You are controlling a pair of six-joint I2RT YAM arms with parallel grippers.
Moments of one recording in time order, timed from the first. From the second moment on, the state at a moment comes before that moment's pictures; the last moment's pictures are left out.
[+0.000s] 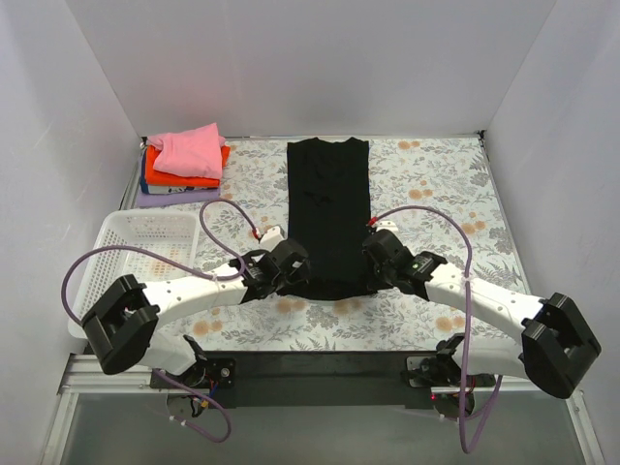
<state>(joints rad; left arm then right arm) -0.95 1.36 0.75 -0.35 -0.27 -1.18 0.81 1.18 0.67 -0.48 0.21 0.59</state>
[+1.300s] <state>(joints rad) -0.49 1.90 1.19 0.00 -0.12 -0.86 0.48 1.80 1.20 -0.25 0.14 0.27</state>
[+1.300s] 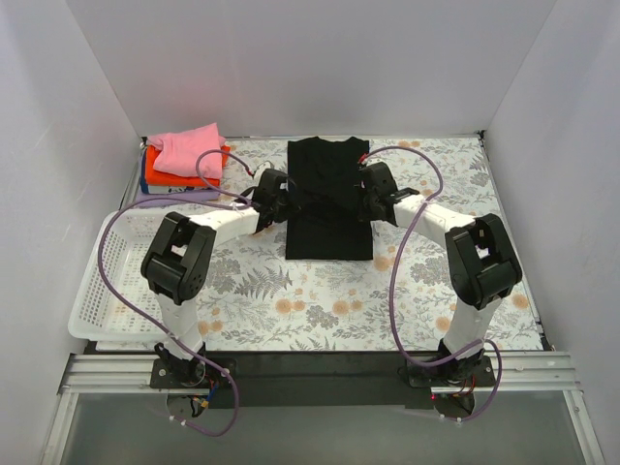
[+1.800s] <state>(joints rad) -0.47 1.86 1.26 -0.10 -0.16 -0.81 0.42 1.78 1.36 -0.28 0.10 0.26</state>
